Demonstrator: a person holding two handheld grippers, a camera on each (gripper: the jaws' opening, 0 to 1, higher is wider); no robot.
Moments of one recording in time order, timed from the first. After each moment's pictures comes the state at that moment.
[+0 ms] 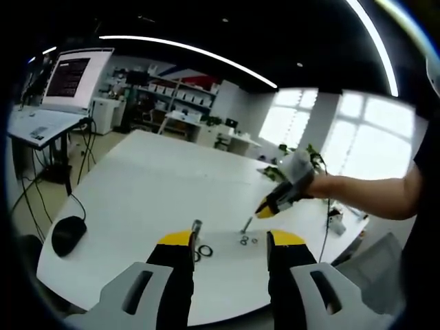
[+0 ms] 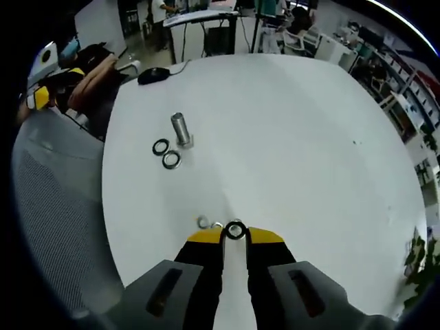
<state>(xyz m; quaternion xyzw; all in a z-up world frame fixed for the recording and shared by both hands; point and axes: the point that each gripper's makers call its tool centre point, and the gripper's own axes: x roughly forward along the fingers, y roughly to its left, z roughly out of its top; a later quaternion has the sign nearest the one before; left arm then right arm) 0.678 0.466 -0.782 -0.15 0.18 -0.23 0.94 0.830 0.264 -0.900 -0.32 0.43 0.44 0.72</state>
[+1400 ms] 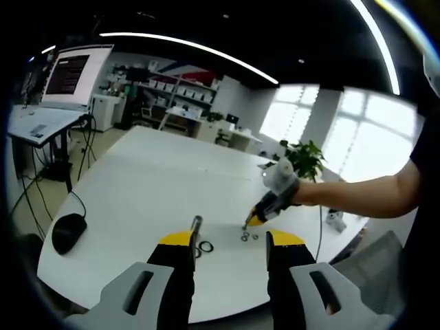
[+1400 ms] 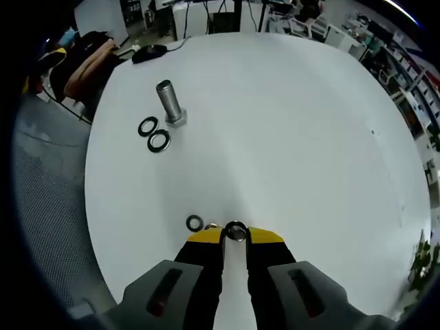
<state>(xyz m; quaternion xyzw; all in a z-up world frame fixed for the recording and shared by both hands) 0.678 0.465 -0.787 -0.15 0.20 -0.23 0.94 0.835 0.267 -0.953 -0.33 0.46 0.44 0.70</state>
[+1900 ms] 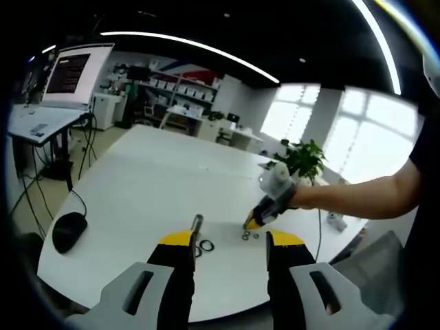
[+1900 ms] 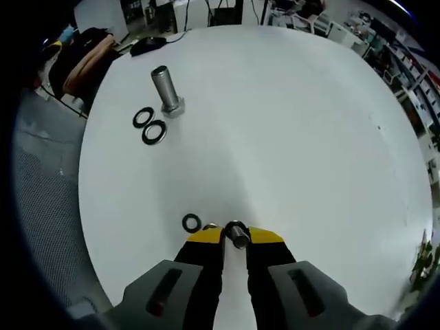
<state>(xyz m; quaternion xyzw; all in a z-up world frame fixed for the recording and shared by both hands) 0.678 0.466 -0.788 -0.15 0.20 -0.23 0.94 0.833 0.267 -0.966 -0.34 0.46 0.44 0.69</state>
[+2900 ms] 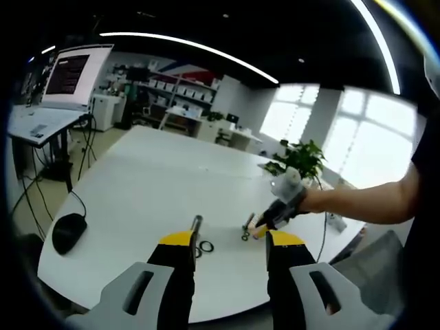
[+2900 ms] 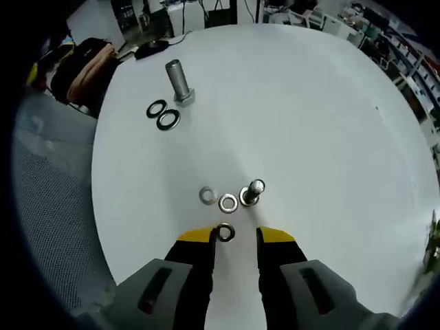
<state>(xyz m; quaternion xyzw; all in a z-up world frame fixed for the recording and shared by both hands) 0.678 0.464 -0.787 -0.15 0.20 -0.23 0.94 0.803 0.243 -0.966 -0.30 0.48 0.44 0.69</state>
